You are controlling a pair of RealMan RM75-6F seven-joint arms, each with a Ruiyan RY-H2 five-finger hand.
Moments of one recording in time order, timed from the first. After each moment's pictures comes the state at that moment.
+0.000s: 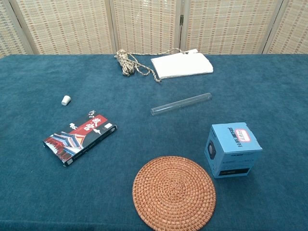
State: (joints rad) left arm -0.17 -1.09 -0.03 -1.84 1.43 1.50 0.21; right arm 0.09 -1.02 -0.04 -1.84 -1.50 1.57 -0.01
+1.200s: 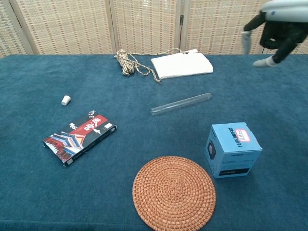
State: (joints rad) left arm -0.20 -1.06 -0.09 -1.86 1.44 1.46 0.27; right arm 0.72 -1.14 0.25 -1.75 -1.08 0.88 -0.43
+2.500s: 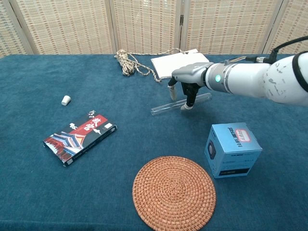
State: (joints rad) left arm -0.20 -1.06 -0.08 -1.85 1.44 1.43 0.24; right arm 1.12 -1.75 0.18 -0.97 -0.84 0.55 -0.47
